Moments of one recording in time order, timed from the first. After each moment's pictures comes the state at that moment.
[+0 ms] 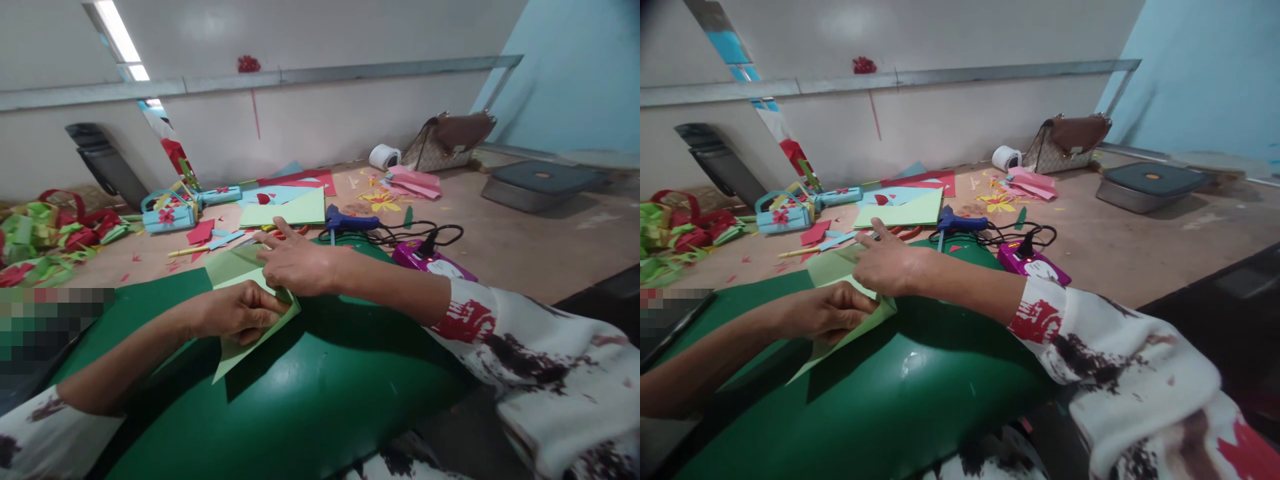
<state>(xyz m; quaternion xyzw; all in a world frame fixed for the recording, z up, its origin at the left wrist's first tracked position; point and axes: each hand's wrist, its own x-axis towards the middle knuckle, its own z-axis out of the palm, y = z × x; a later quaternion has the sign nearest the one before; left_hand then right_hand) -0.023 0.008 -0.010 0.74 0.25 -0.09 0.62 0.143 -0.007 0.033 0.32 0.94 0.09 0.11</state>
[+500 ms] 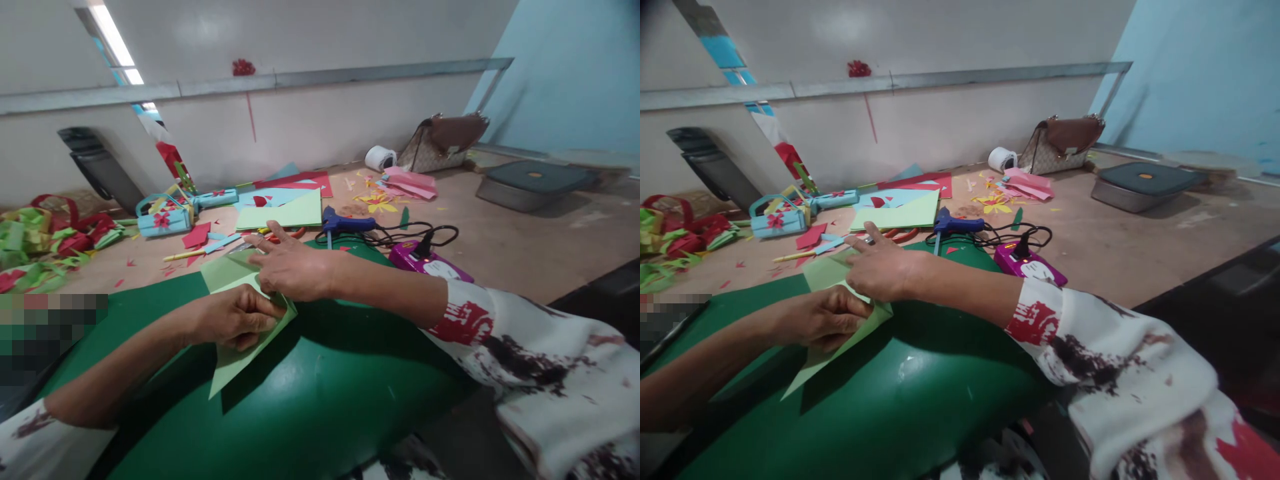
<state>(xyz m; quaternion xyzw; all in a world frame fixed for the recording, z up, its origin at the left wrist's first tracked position) -0.023 0.008 -0.015 0.70 0.26 -0.08 0.66 0.143 -0.007 0.028 0.30 0.95 0.09 0.08</state>
